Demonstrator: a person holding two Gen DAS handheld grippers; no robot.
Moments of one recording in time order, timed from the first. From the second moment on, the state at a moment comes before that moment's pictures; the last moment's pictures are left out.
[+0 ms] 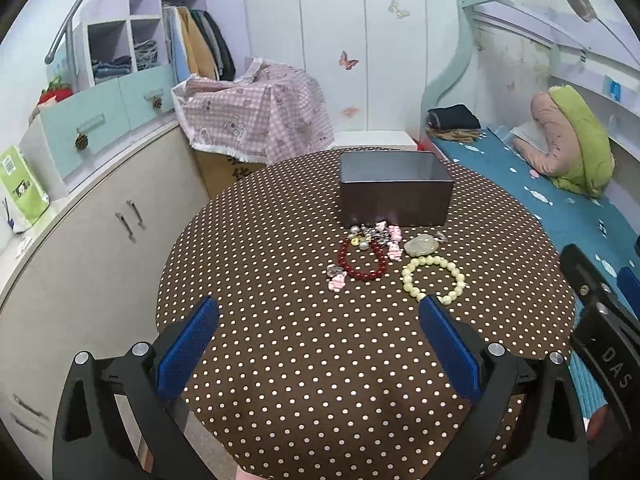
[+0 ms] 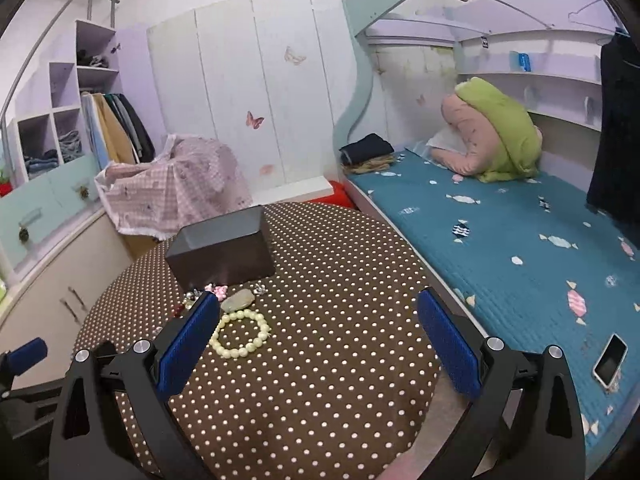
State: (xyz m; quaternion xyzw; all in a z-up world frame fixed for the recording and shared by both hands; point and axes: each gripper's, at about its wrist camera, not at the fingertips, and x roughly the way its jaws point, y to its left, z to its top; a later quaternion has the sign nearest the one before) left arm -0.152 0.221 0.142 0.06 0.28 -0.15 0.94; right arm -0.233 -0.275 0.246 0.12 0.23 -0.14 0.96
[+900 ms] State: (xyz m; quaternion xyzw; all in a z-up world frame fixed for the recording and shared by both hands) left arm -0.237 0.074 0.335 0.02 0.33 -0.05 0.94; right arm -0.227 -0.246 0.236 0.08 0.24 -0.12 0.96
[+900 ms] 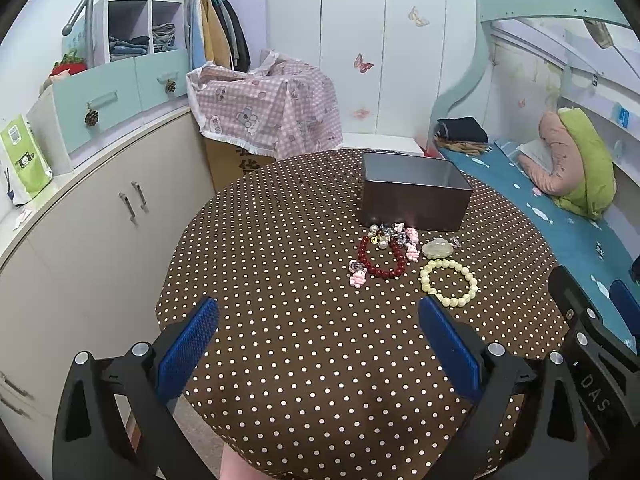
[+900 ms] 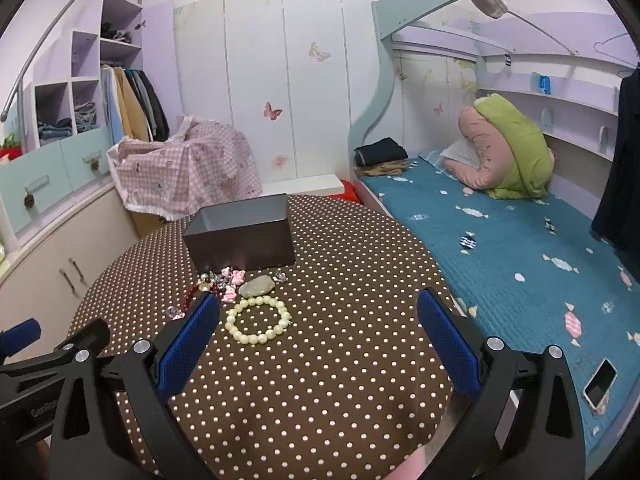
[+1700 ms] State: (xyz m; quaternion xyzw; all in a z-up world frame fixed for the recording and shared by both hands) left arm -0.271 -0.027 0.335 0.01 0.34 -0.02 0.94; right arm -0.226 -0.248 0.238 0.08 0.24 -0.12 0.96
